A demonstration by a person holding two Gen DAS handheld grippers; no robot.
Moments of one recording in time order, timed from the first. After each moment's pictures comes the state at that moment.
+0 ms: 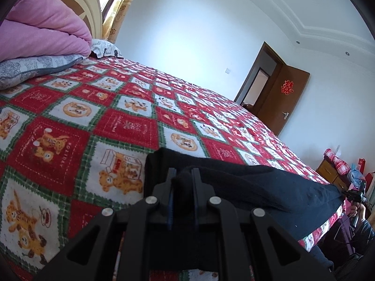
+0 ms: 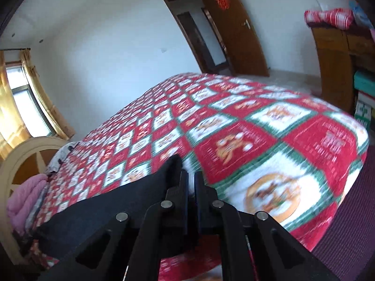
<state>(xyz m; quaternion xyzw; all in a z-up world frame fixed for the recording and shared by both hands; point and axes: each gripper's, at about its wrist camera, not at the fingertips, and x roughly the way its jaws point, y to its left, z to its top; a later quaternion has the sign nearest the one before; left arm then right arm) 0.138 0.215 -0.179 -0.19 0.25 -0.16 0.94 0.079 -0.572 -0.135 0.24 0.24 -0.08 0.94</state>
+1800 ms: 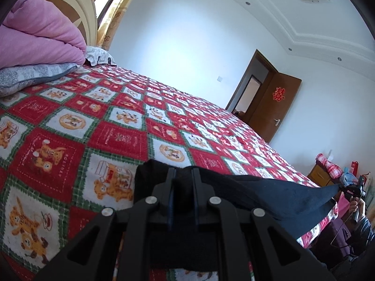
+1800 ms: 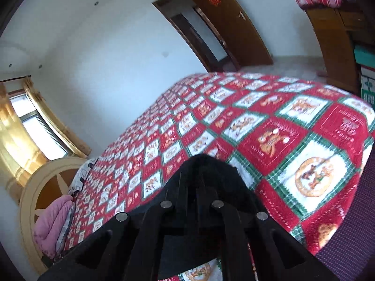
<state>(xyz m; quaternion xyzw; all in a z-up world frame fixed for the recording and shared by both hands) 0.127 0.218 -0.164 -0.20 0.23 -0.19 0.93 0.074 -0.534 -0.095 0.31 0.21 -0.06 0.92</state>
